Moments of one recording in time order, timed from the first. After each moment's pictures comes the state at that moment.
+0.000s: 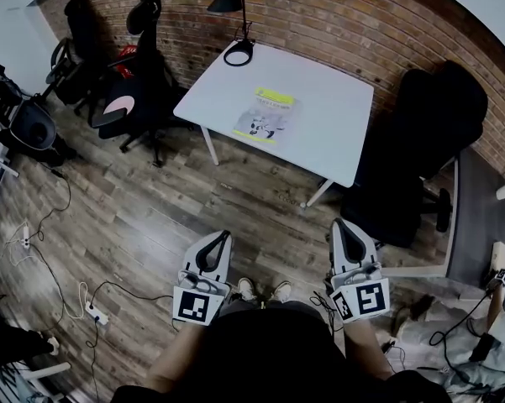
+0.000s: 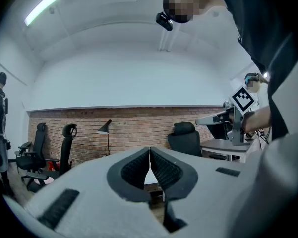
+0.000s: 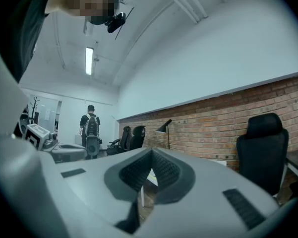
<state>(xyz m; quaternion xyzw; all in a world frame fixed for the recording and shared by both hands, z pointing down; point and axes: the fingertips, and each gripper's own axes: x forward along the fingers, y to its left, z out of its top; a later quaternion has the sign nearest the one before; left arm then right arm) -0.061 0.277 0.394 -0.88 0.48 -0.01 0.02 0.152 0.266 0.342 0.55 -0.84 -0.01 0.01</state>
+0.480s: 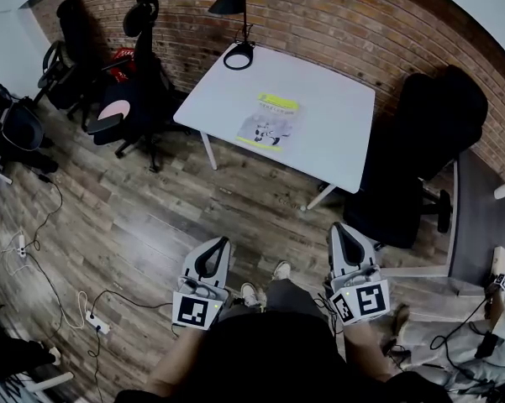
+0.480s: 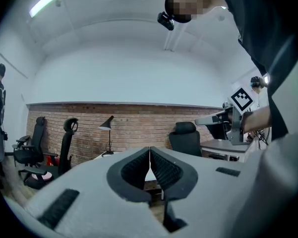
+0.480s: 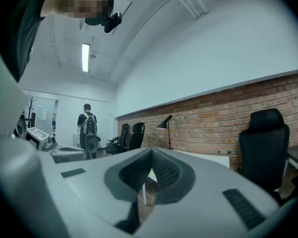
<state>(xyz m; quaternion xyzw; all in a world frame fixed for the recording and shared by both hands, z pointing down) -0.102 0.251 0.409 -0.88 0.47 0.00 0.00 0.114 0.240 0.352 0.56 -0.83 0.01 0.02</state>
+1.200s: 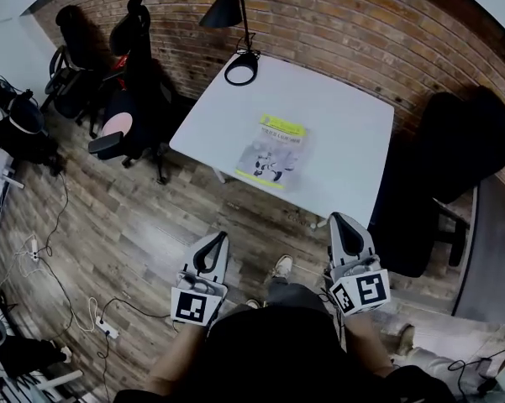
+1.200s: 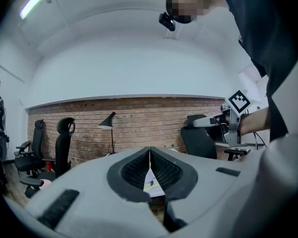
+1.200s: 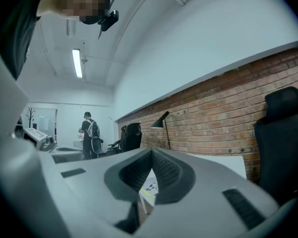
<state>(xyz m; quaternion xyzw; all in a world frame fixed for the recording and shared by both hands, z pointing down) -0.068 0.090 0.413 -0.87 0.49 -0.04 0.01 0.149 0.059 0.376 0.53 -0.85 0.05 -0.01</state>
